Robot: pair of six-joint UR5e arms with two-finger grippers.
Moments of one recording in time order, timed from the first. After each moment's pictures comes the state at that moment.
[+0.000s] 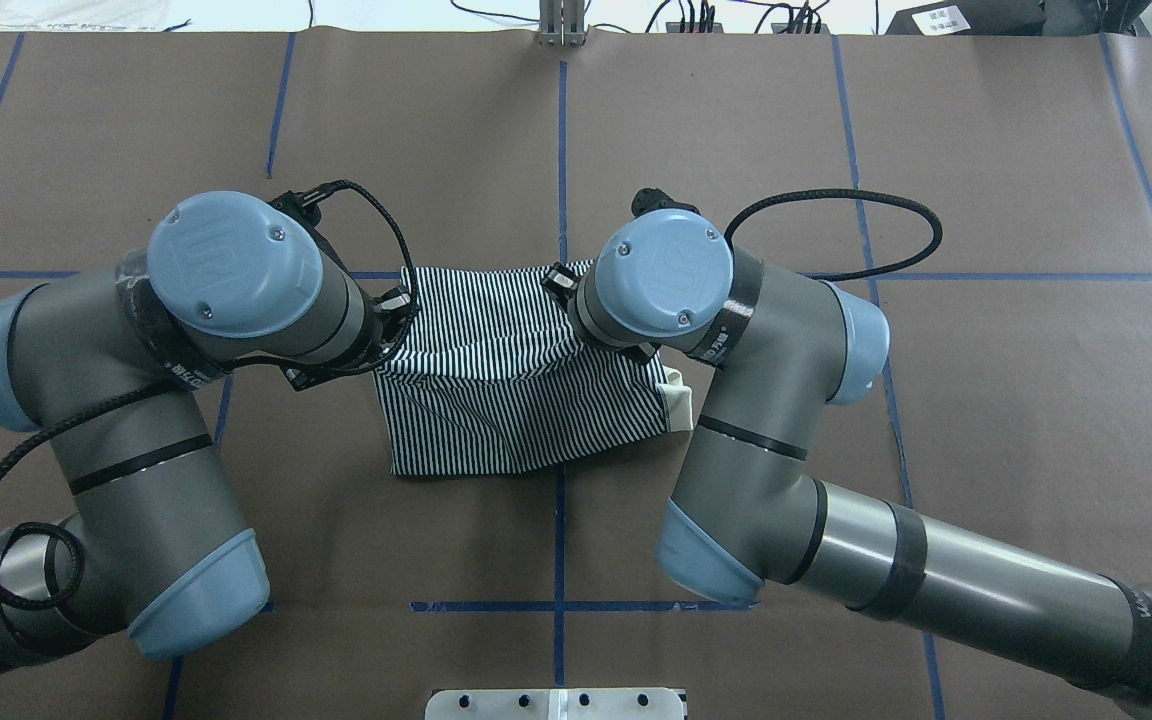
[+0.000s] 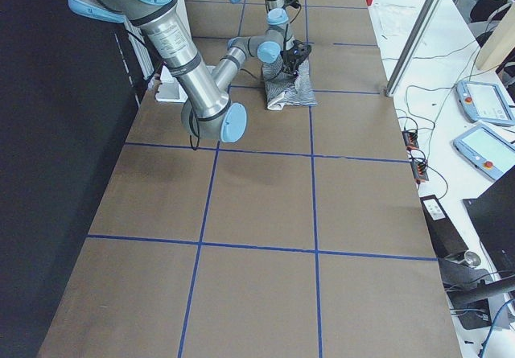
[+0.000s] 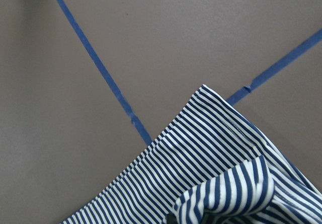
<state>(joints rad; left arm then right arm) -0.58 -2.12 -1.92 -1.46 -1.73 -1.78 0.55 -0.80 1.55 -1.36 1.66 1.87</state>
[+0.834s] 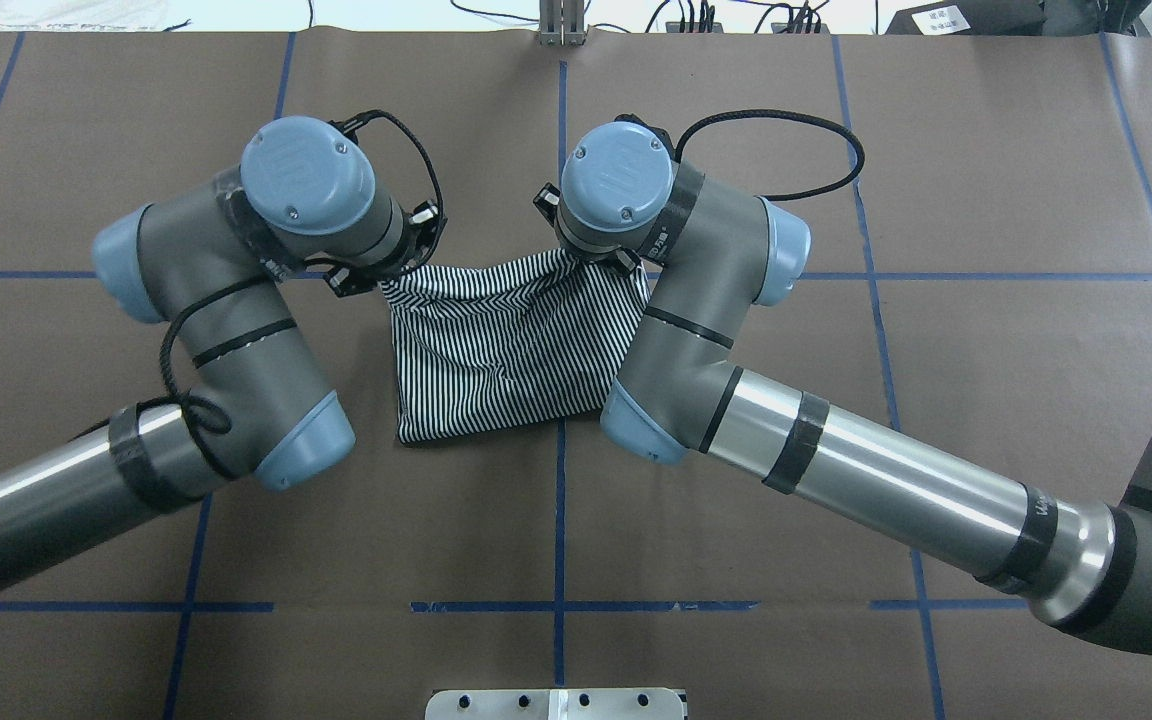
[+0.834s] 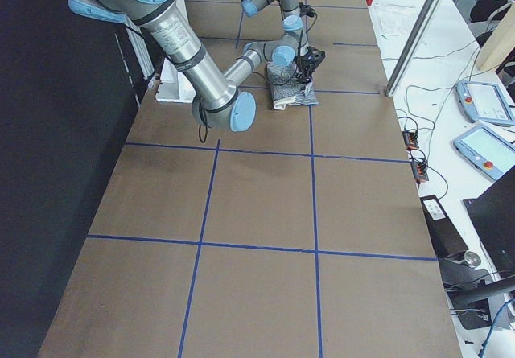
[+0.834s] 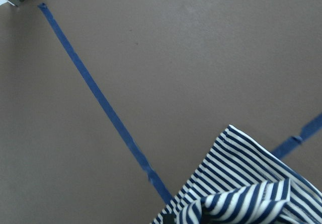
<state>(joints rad) -0.70 -2.26 -1.51 -1.74 -1.73 -1.73 0.61 -0.67 1.25 -1.25 1.66 1.85</state>
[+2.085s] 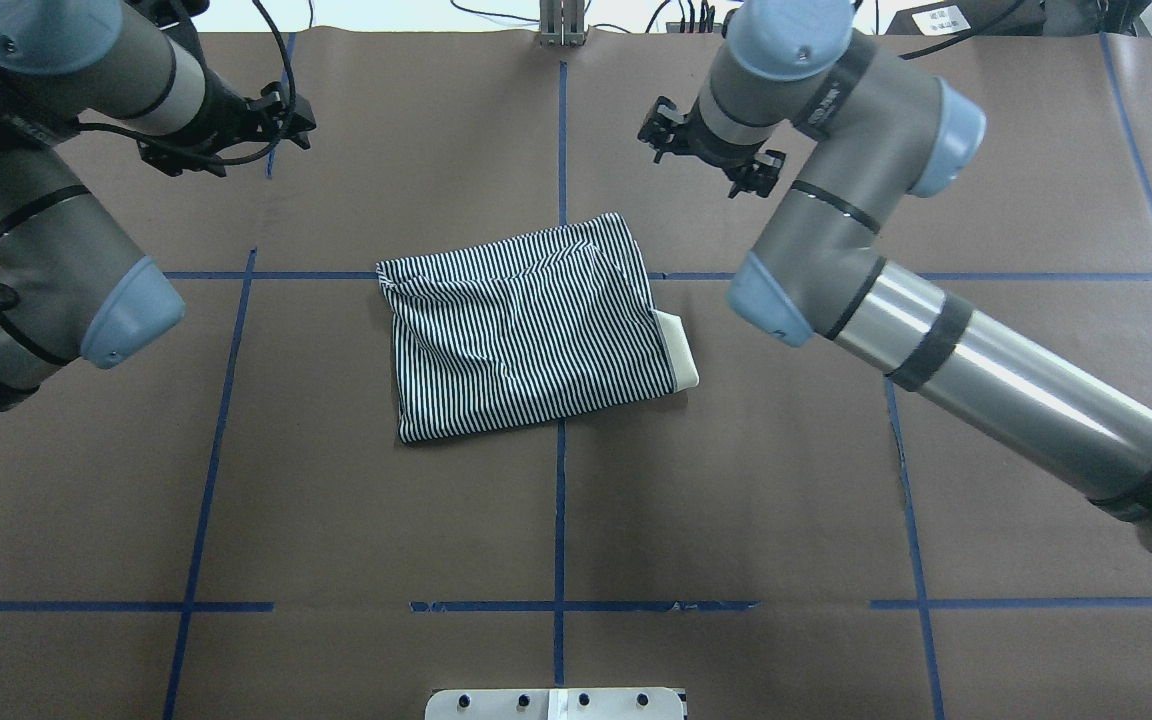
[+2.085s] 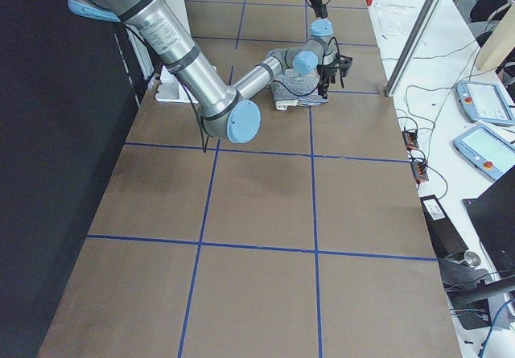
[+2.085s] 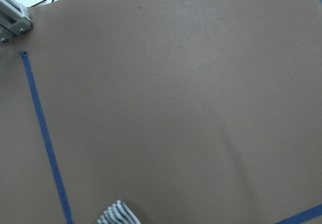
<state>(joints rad) -0.94 -2.07 -1.73 -1.75 -1.91 -1.19 0.84 -0.85 1.47 -1.40 1.92 1.37</state>
